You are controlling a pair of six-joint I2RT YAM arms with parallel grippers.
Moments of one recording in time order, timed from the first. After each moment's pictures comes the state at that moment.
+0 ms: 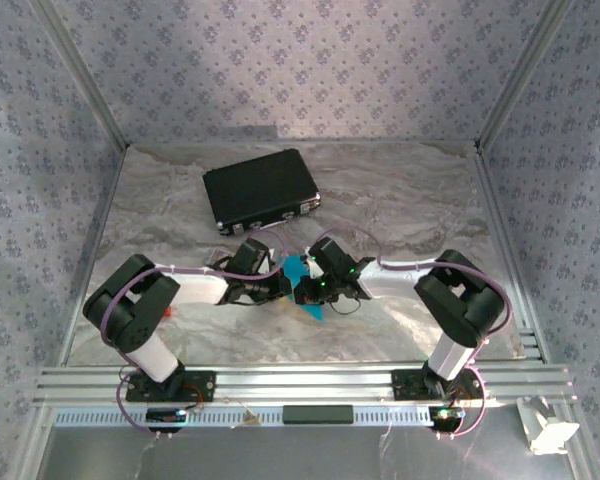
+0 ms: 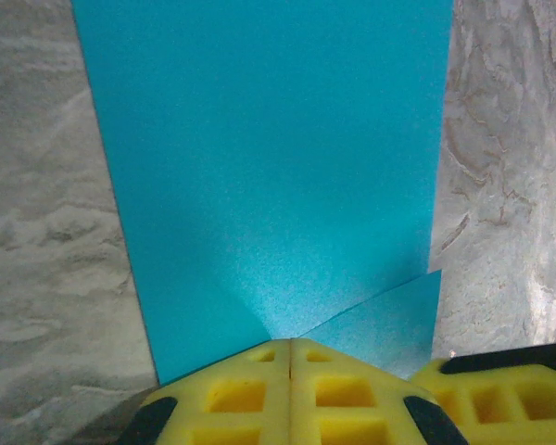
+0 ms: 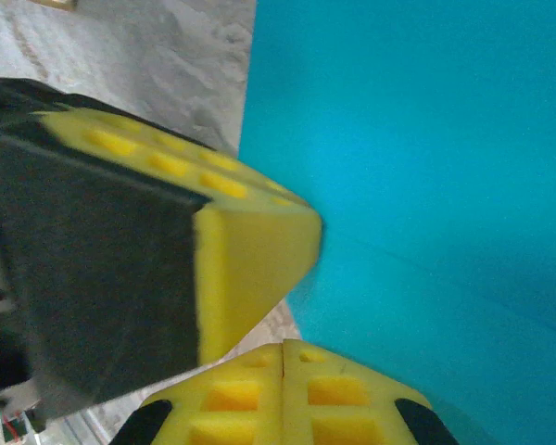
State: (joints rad) left arm -0.69 1.63 0.60 0.13 0.41 -0.92; right arm 0.81 1.70 0.79 -0.06 -0.43 0.69
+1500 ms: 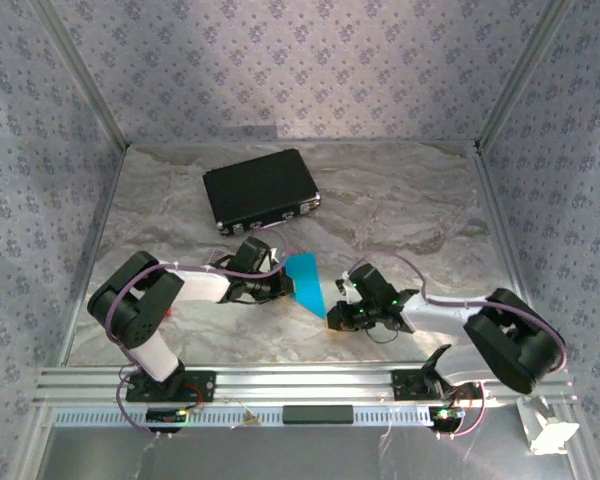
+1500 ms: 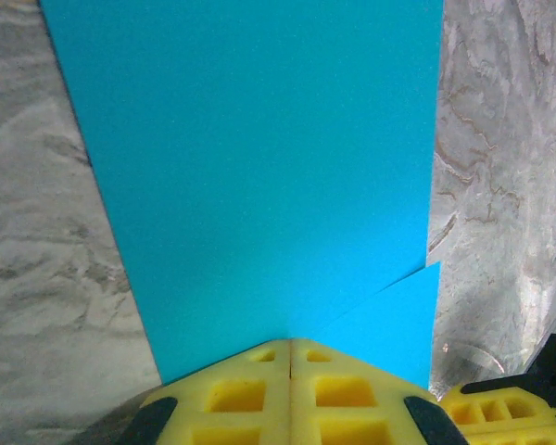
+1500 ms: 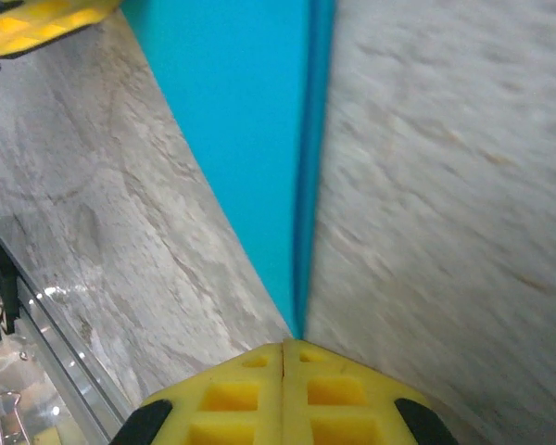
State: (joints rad) left arm -0.69 1.66 0.62 0.15 0.44 -0.91; right arm 0.74 1.31 0.37 0.00 -0.47 0.70
